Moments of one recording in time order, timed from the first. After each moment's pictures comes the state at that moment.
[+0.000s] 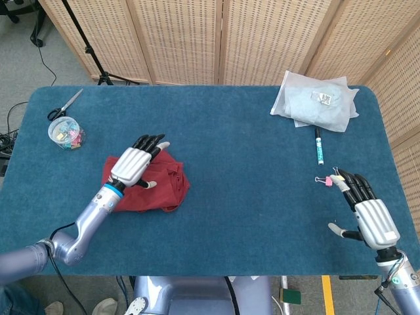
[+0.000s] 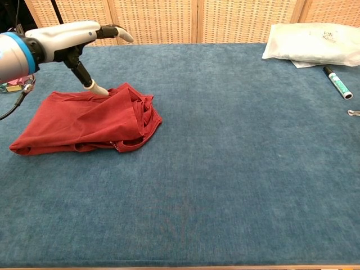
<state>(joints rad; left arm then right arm) -0.81 -1.47 -0.18 -1.39 1.23 0.93 0.09 0.23 -1.08 0.04 -1.58 -1.64 1.45 0.27</state>
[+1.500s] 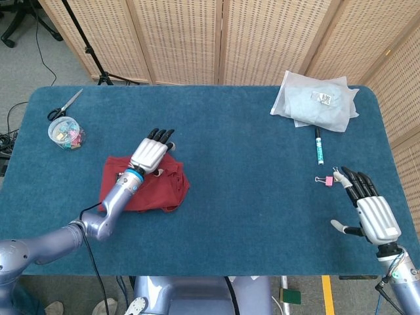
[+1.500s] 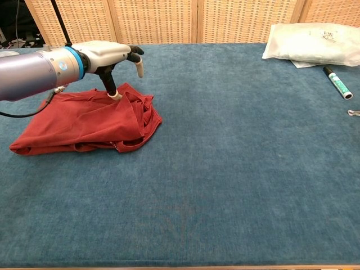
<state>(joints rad) -0.98 -1.69 -0.21 -1.03 1.06 0.73 0.28 0.24 -1.08 0.05 -1.56 -1.59 1.41 0.28</state>
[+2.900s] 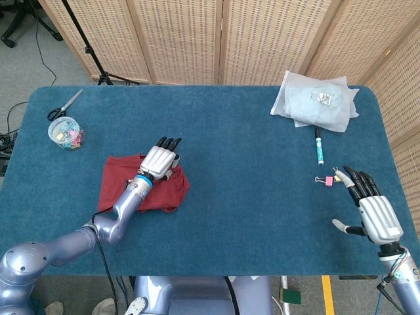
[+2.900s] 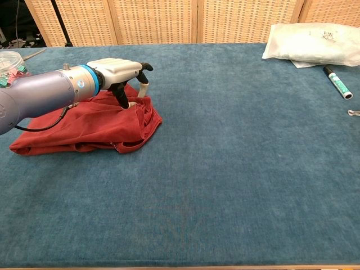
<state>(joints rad) -1.00 -1.80 -0.21 -0.93 1.06 0.70 0.27 0.23 -1.08 0.06 -1.56 -1.59 1.41 0.29</state>
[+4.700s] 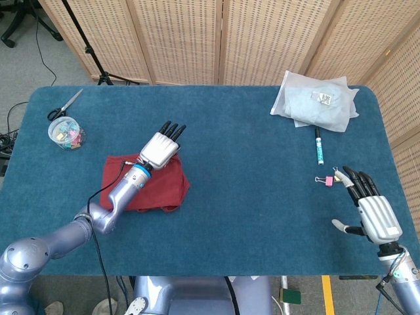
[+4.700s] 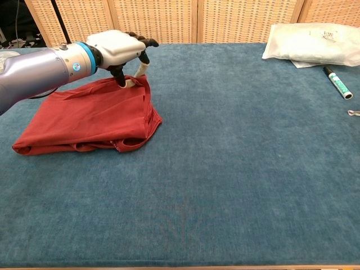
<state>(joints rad) -1.05 -1.78 -0.16 -0.80 1.30 0.76 0.23 0.24 -1.08 0.06 -1.55 -1.58 1.40 0.28</state>
